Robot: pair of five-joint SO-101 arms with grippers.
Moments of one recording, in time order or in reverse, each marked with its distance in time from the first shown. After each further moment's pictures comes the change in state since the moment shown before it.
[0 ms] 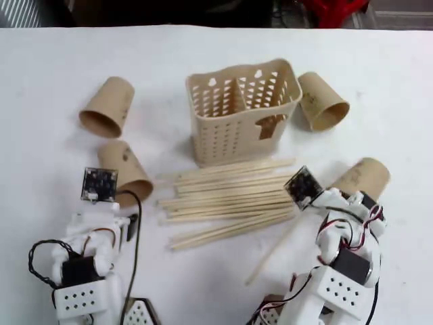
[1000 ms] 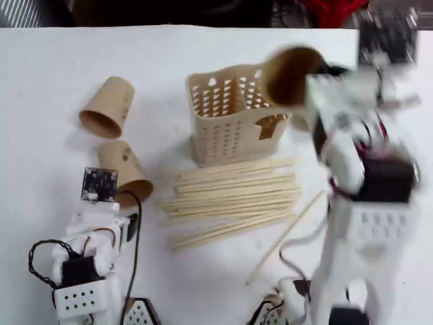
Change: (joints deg) left arm 0.0 0.0 0.0 0.0 0.0; right arm -28.4 50.4 -94.8 30.7 -68.7
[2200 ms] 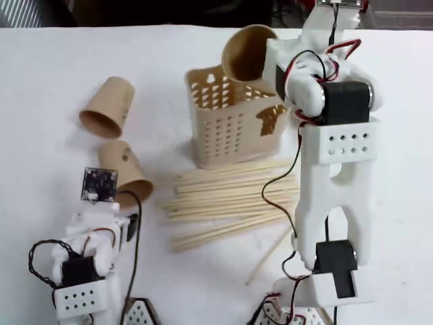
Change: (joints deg) left arm 0.0 0.0 0.0 0.0 0.0; right arm -7.2 25.5 -23.8 8.3 -12.5
